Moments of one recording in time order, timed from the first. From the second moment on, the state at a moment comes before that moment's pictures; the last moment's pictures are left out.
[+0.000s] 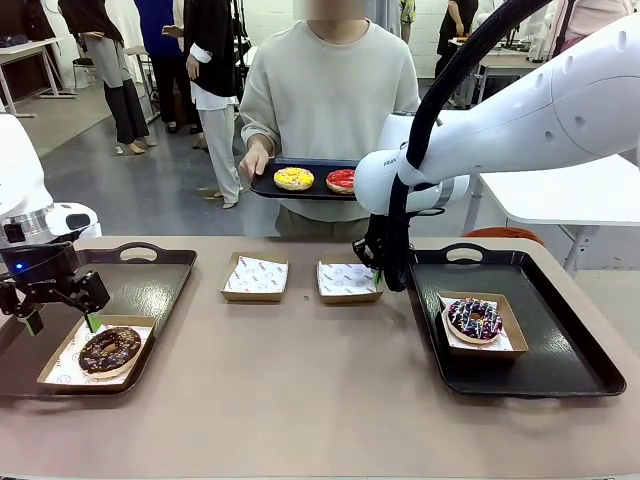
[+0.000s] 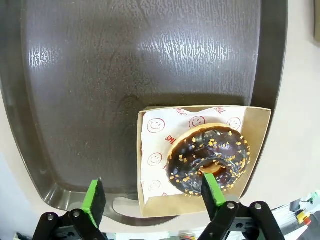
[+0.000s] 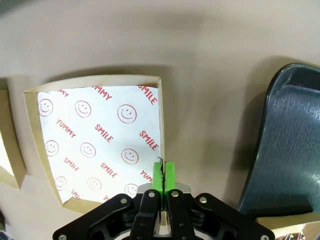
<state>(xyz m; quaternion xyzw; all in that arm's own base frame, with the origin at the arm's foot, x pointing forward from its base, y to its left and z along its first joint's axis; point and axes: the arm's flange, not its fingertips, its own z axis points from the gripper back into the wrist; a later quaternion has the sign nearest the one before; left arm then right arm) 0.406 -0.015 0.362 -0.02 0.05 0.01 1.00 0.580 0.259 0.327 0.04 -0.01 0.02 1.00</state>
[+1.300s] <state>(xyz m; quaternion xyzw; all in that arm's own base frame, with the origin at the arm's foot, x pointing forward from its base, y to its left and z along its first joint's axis) 0.304 0.216 0.428 -0.62 -0.03 0.07 0.78 0.543 0.237 0.464 0.06 -0.02 0.00 1.00</state>
